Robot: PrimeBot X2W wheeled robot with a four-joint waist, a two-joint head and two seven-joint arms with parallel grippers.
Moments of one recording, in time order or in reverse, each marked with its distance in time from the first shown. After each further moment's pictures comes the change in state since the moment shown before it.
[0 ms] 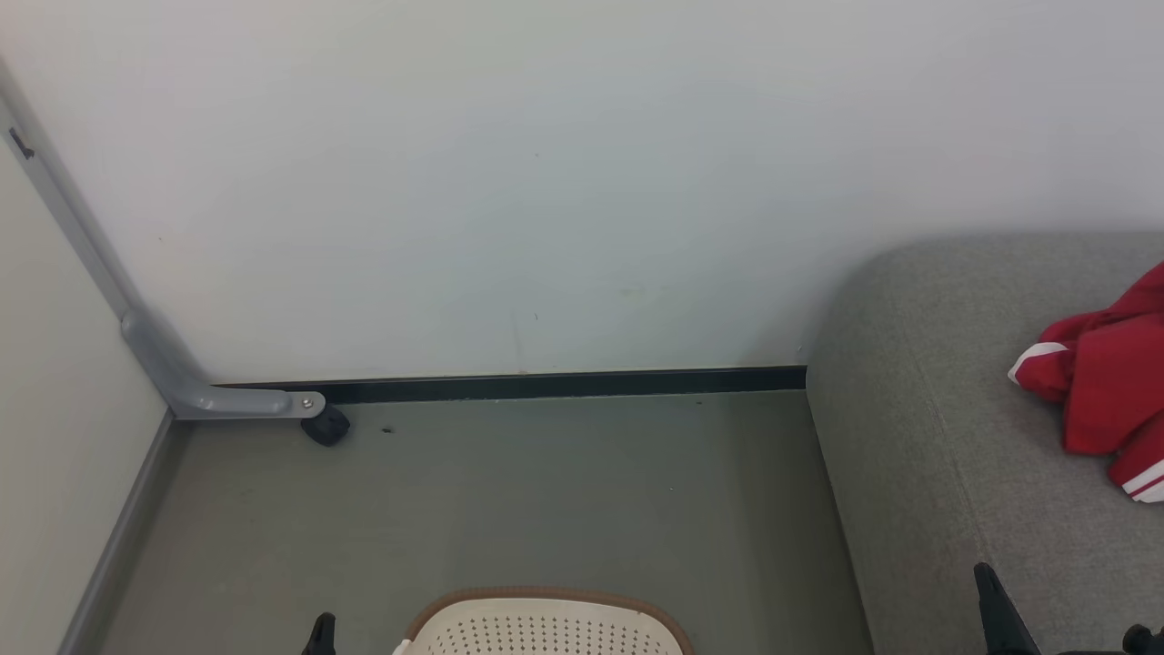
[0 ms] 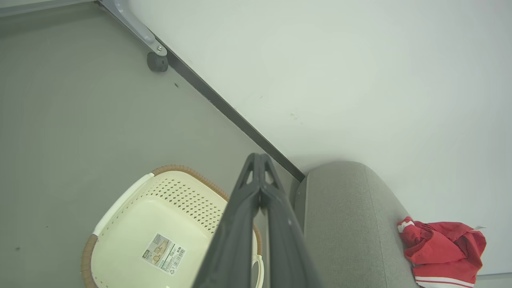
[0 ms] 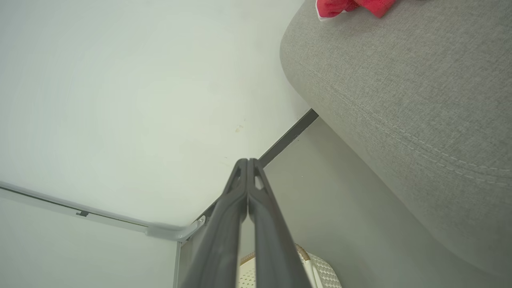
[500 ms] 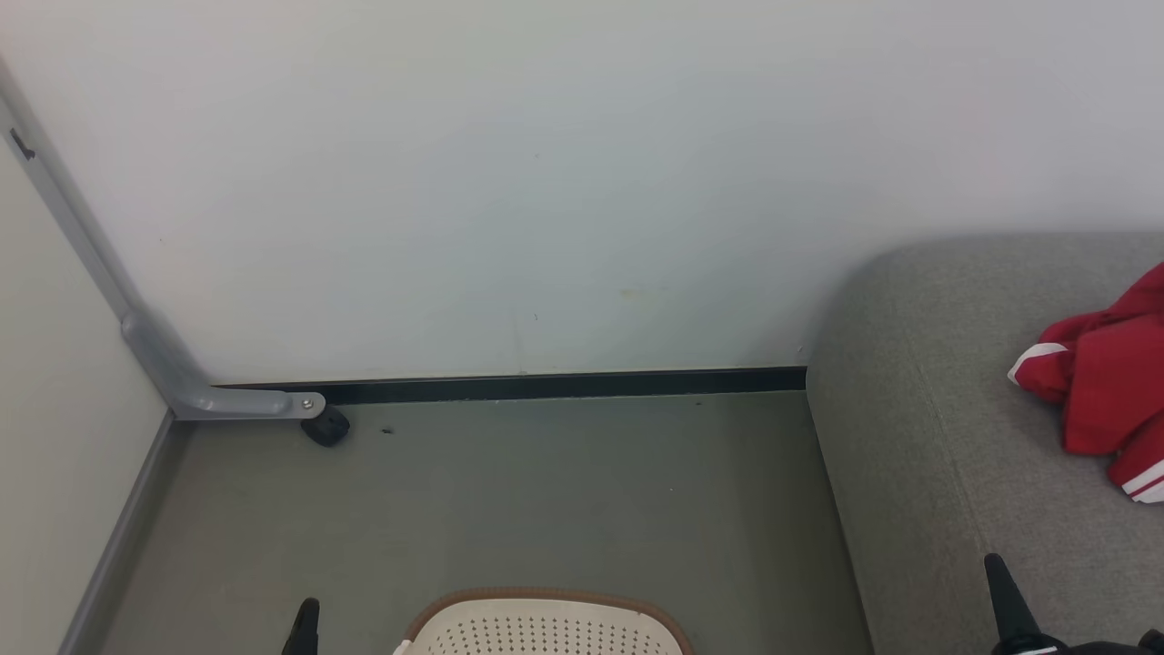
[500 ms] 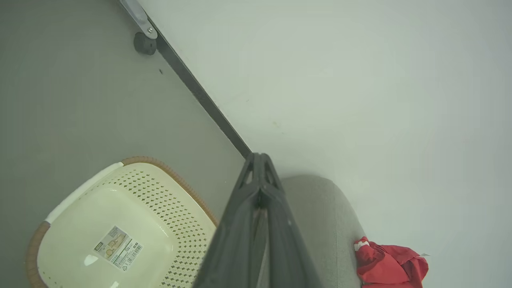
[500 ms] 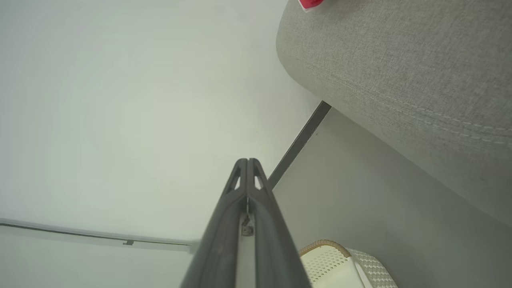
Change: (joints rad) left arm -0.021 -0.002 0.049 0.008 -0.196 -0.036 0.041; right arm -0.026 0.034 -0.063 0.030 0.188 0.035 0.041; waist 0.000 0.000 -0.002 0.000
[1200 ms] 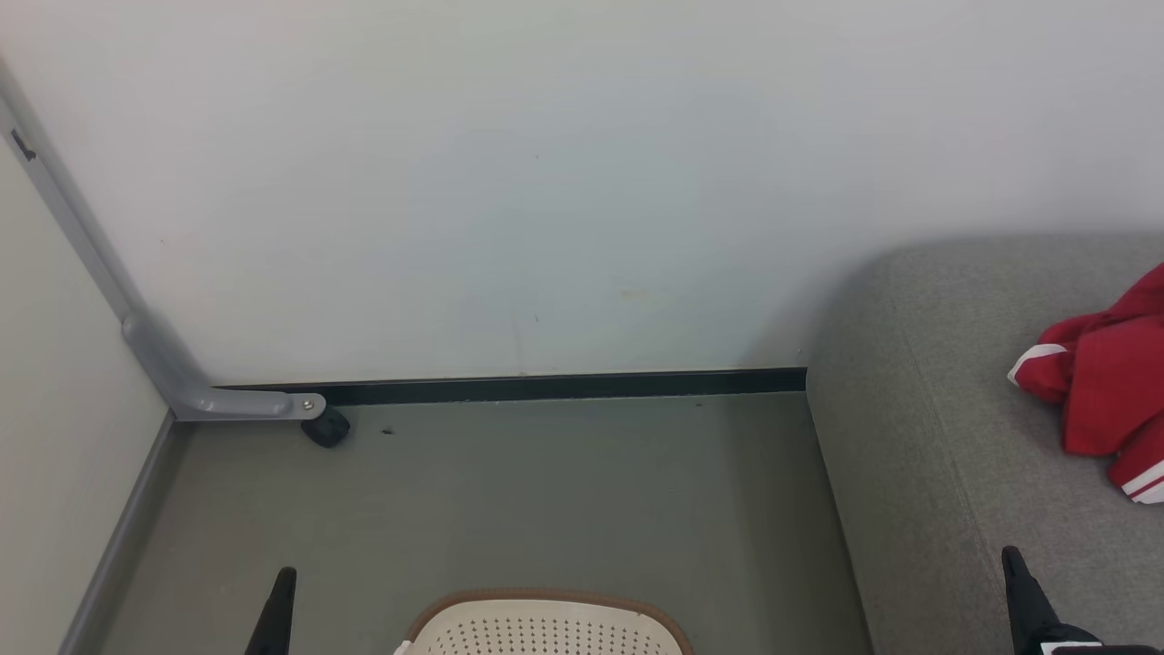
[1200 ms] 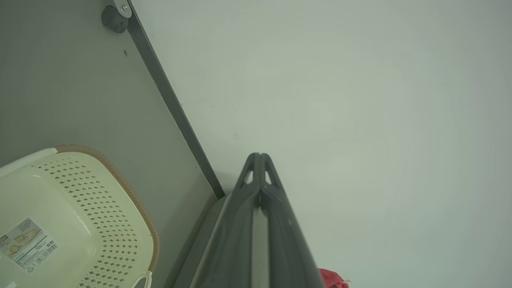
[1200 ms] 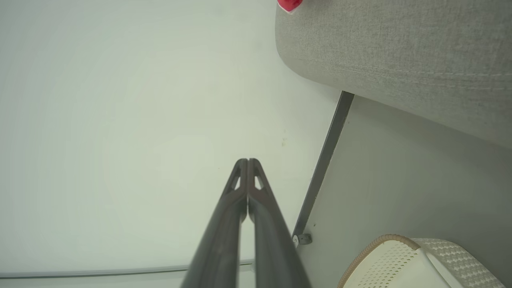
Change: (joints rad) left arm -0.043 -0.008 0.072 0.010 -0.267 -0.054 0.051; right arm -0.037 0.043 -0.088 0.040 0.265 0.046 0.047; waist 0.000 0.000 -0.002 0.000
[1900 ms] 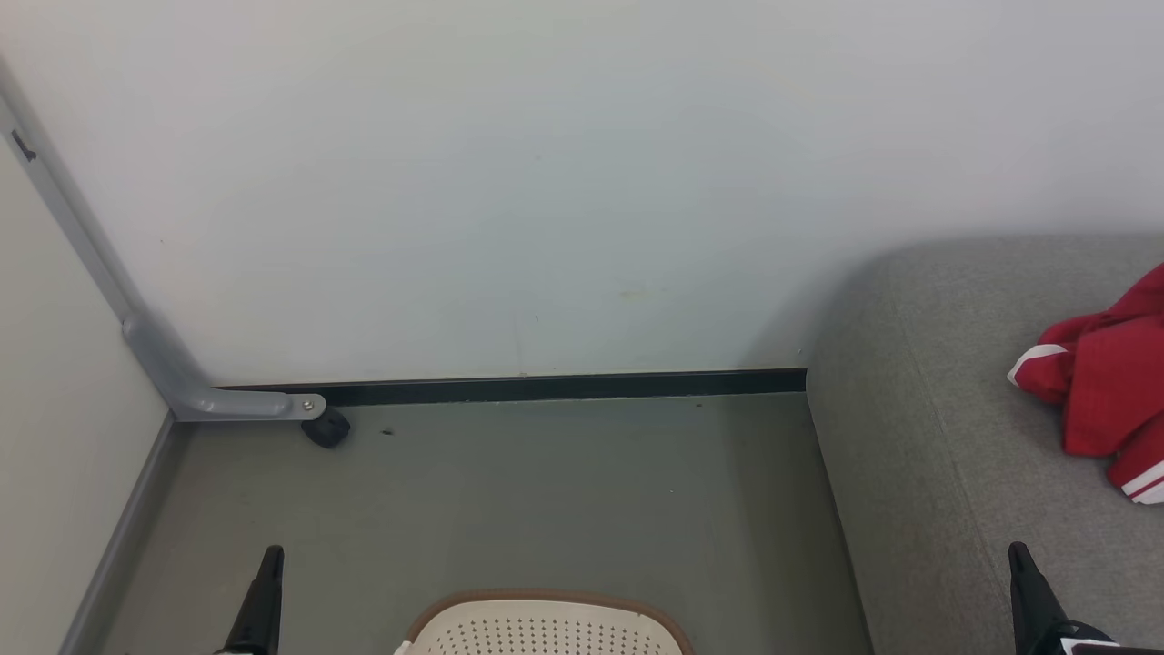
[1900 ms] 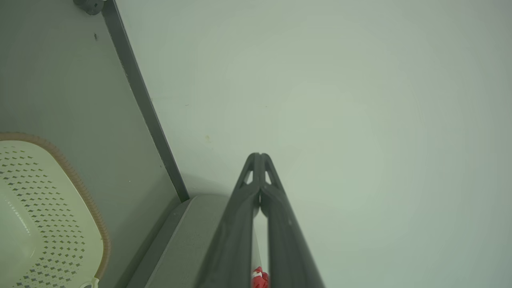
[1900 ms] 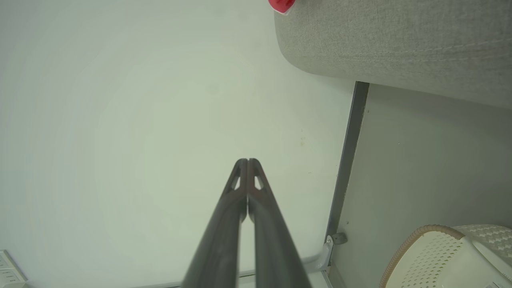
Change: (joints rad) left arm -0.033 -0.006 0.038 0.011 -0.155 -0.033 0.029; right arm -0.018 0.027 -0.047 0.024 0.140 0.025 0.032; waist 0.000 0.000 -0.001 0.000
